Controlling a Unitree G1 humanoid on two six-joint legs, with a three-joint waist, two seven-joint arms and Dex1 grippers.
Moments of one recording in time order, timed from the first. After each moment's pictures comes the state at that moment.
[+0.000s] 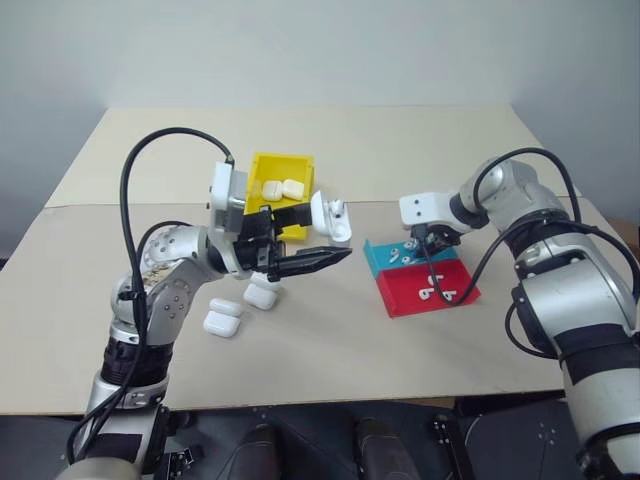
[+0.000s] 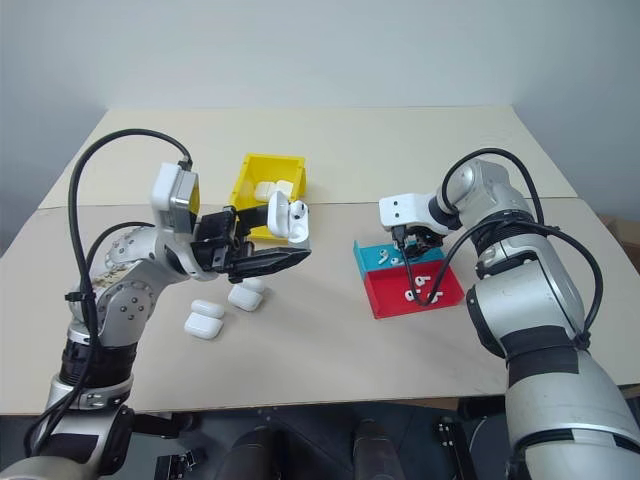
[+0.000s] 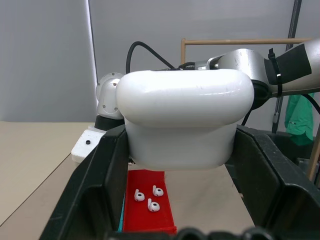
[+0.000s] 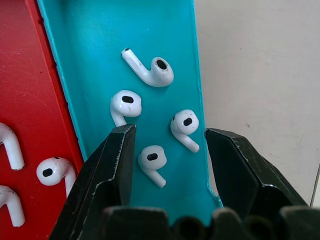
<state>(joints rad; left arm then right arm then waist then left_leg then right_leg) -0.58 0.48 0.01 -0.23 -0.75 0.46 -1.09 -1.35 -0.55 0.46 1.28 -0.49 -0.28 1.27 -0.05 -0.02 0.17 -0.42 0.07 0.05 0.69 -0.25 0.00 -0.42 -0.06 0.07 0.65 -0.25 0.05</state>
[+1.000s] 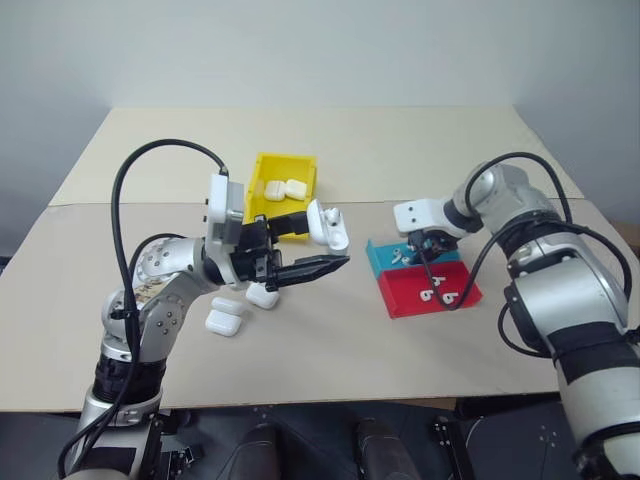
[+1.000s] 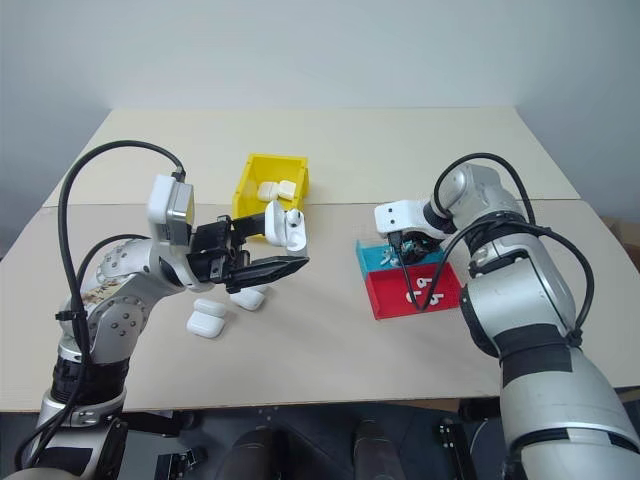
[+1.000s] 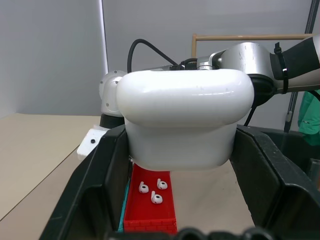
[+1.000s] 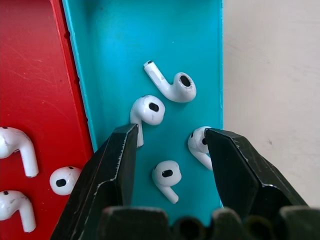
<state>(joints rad) -0.51 0.49 0.02 -0.33 -0.75 0.48 -1.03 -1.37 -0.52 0.43 1.33 -0.51 -0.27 1.31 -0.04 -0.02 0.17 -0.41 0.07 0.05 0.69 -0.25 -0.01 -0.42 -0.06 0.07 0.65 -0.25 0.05</state>
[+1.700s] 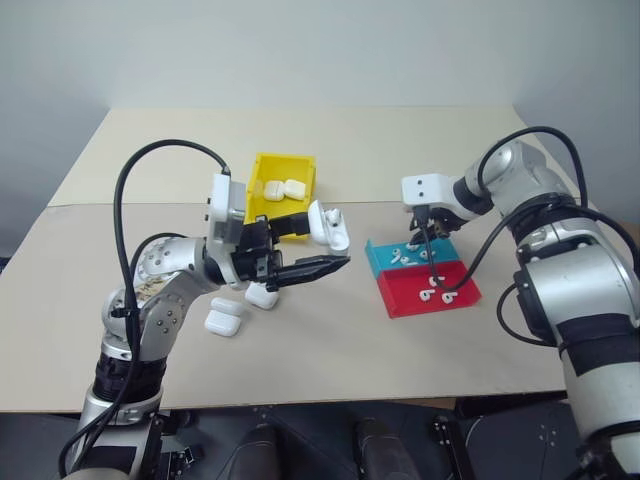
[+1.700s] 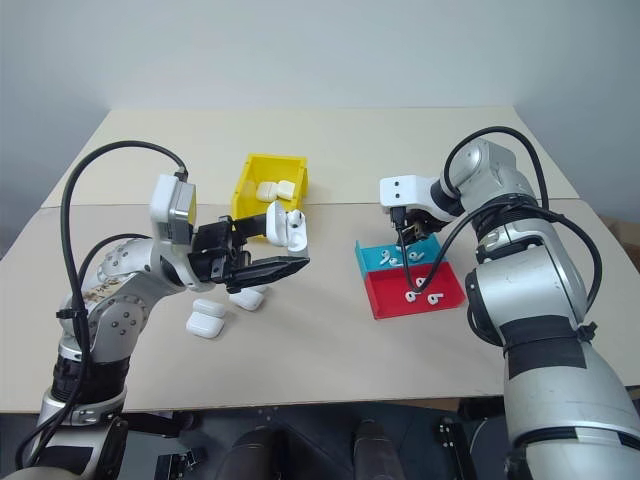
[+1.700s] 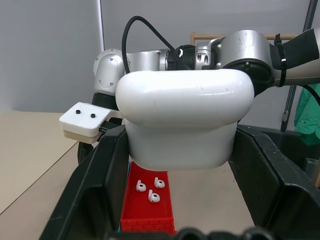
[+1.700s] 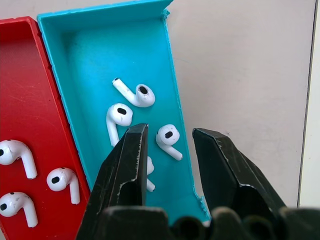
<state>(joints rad) -0.51 0.49 0.02 -0.32 -0.75 0.50 -1.04 -1.42 -0.53 0.38 1.33 -0.49 -0.21 1.34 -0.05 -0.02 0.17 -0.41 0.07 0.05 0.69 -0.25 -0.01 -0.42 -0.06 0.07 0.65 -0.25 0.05</state>
